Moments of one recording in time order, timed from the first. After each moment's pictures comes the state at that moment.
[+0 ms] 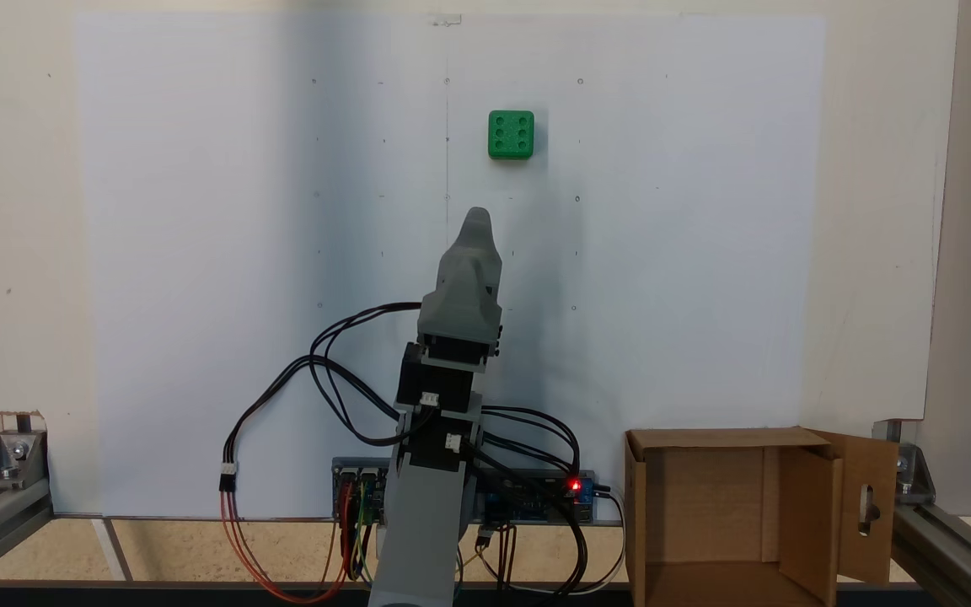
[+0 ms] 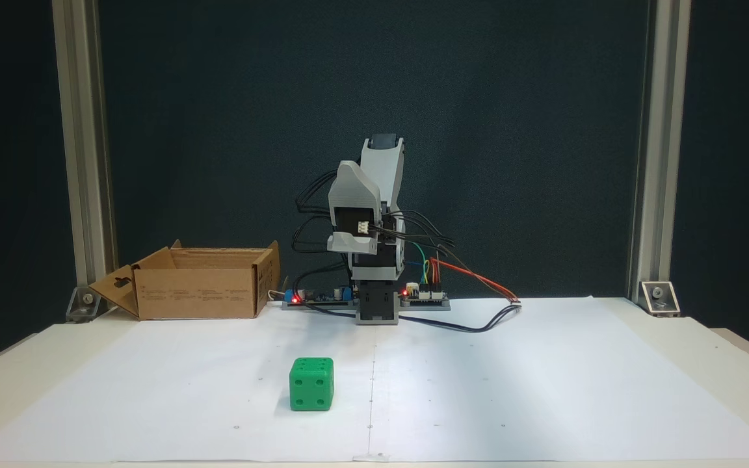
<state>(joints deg) 8.3 129.4 176.4 -90.0 -2.6</state>
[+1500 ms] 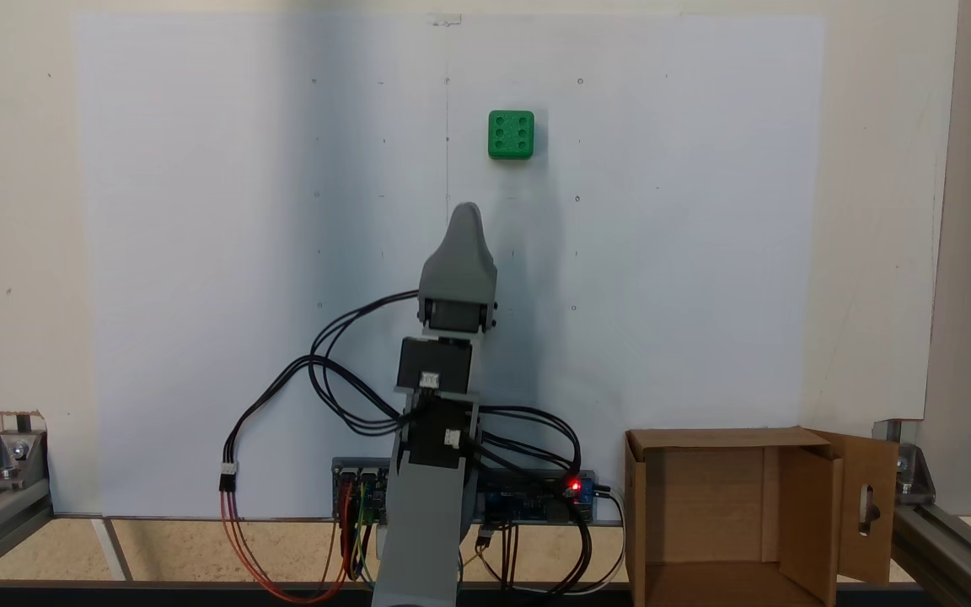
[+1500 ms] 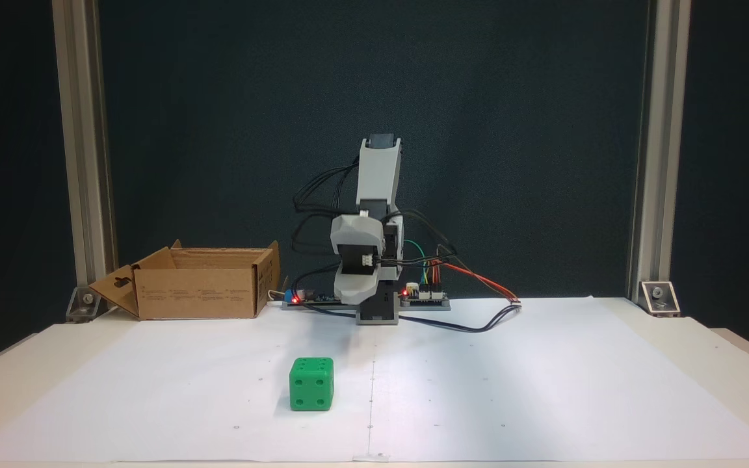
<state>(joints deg) 5.9 129.4 167.3 -59.5 -2.6</state>
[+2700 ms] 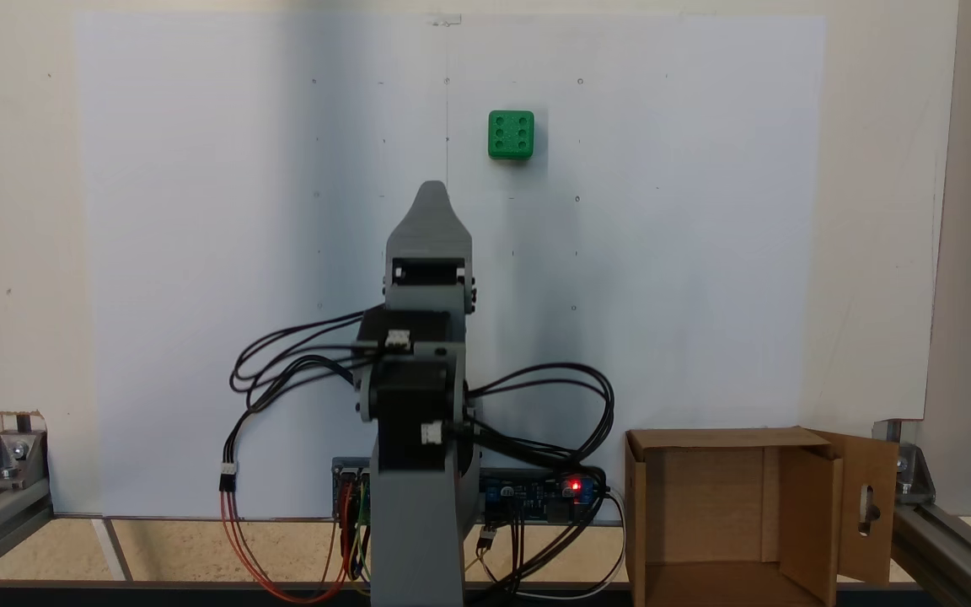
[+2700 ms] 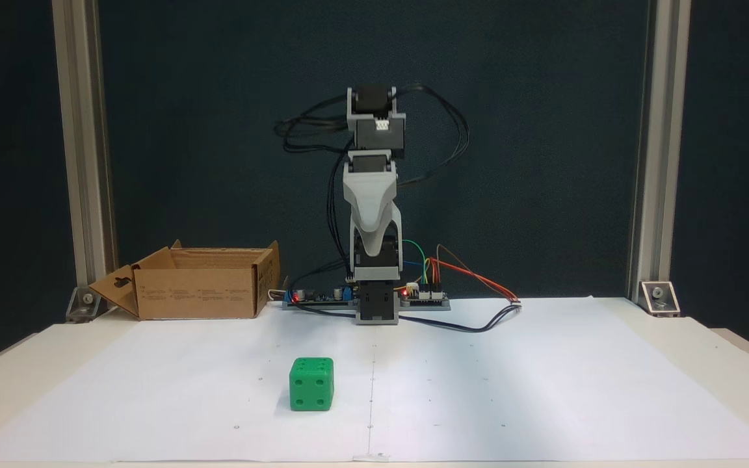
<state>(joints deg) -0.4 113.0 98.2 52.6 -1.3</state>
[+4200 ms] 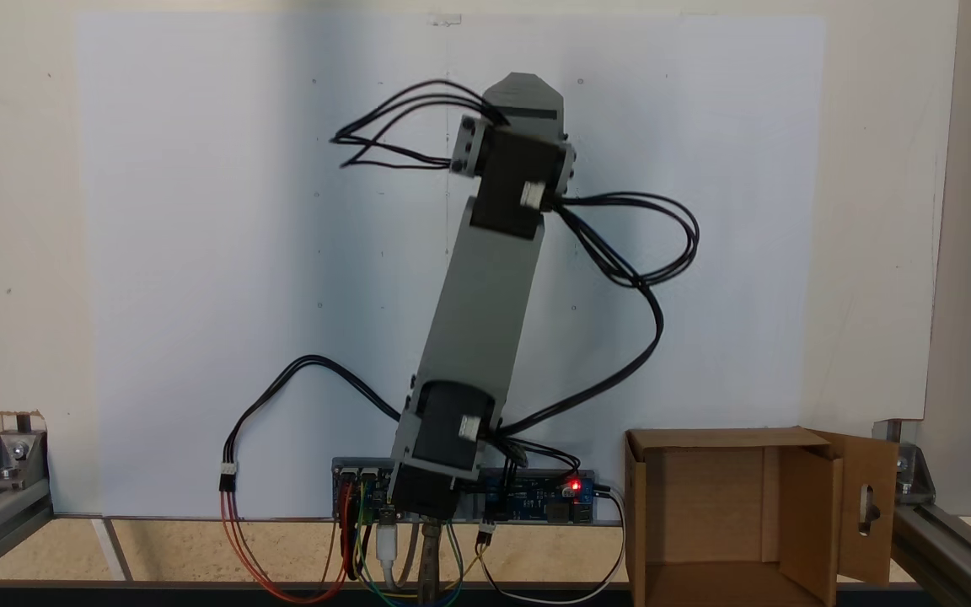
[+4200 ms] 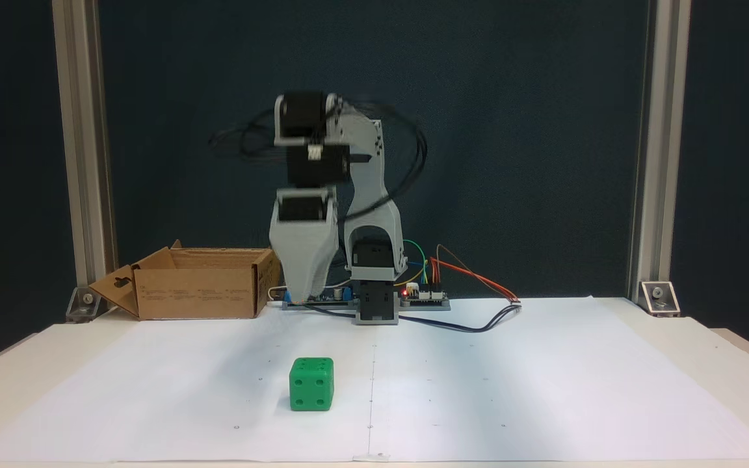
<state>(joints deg) 13.5 67.9 56.2 71.4 -12.4</state>
